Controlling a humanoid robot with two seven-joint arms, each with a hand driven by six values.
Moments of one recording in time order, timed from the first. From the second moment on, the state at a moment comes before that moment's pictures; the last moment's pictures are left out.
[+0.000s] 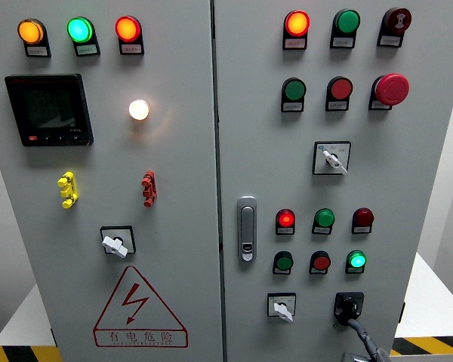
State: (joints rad) left arm -0.04 -0.09 0.02 -0.19 0.04 0.09 0.03; right arm 0.19 0.13 1.41 1.41 -1.39 0.11 0.03
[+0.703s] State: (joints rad) left arm -0.04 -0.09 0.02 -0.19 0.04 0.09 0.03; right arm 0.20 0.14 1.43 1.40 -1.40 0.11 0.03
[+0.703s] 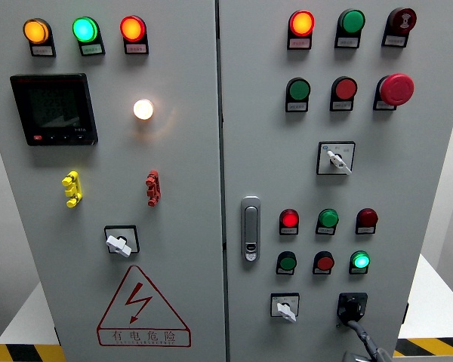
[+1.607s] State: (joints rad) left arm -0.04 -0.09 0.02 -0.19 0.04 0.09 0.03; right arm 0.18 0.12 1.50 1.39 -1.39 0.11 0.03
